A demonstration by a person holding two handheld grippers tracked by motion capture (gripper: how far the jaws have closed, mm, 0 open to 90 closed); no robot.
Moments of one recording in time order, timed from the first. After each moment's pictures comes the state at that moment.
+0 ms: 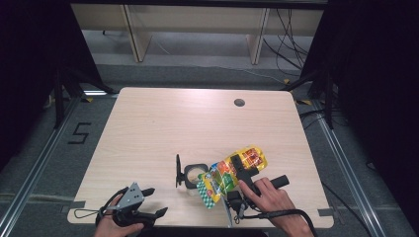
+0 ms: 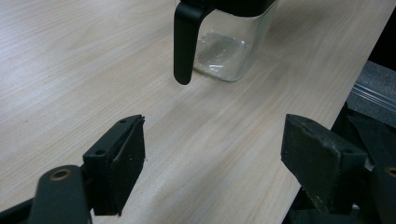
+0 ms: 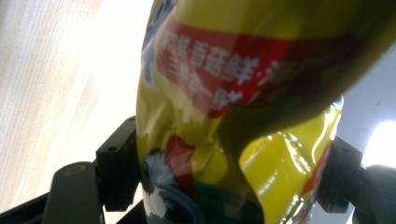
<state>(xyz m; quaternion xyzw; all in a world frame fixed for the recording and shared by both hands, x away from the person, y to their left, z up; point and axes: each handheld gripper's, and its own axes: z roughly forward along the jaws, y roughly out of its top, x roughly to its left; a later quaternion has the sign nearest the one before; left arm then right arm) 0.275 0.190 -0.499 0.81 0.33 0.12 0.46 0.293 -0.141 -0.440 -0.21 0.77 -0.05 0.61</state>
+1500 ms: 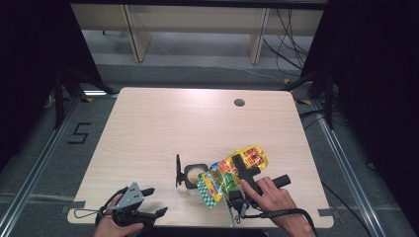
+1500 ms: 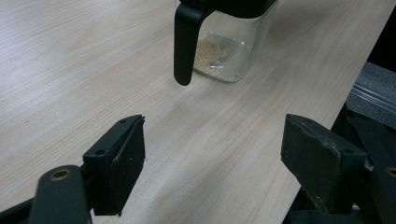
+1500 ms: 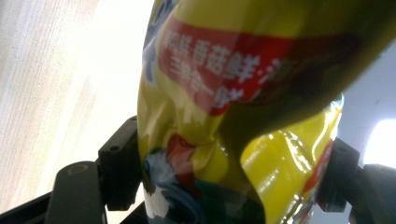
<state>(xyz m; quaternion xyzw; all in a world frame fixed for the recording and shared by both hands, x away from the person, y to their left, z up) 0.276 0.191 -0.499 0.82 0.33 0.12 0.46 0.294 -0.145 -0.440 -0.20 0.77 -0.02 0.61</state>
